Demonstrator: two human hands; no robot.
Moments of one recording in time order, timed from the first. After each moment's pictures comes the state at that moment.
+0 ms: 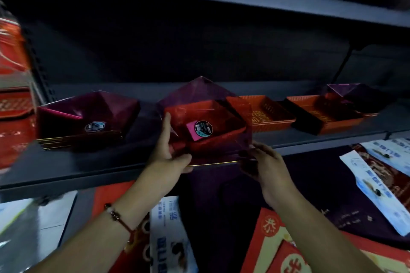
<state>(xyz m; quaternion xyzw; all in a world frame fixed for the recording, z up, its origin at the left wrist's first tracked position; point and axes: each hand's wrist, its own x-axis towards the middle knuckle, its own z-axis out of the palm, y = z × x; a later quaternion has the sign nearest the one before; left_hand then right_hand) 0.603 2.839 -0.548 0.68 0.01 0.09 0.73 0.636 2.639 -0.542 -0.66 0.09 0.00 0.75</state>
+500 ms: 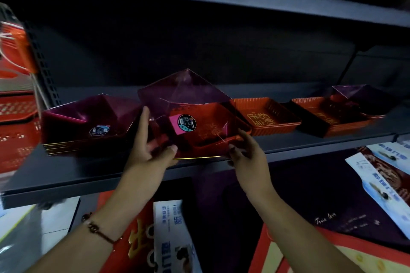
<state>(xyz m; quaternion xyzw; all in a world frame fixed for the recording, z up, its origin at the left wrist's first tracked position) 0.591 2.876 -0.541 0.69 0.04 0.17 0.71 0.647 2.685 -0.556 -0.75 -0.05 -0.08 0.66</state>
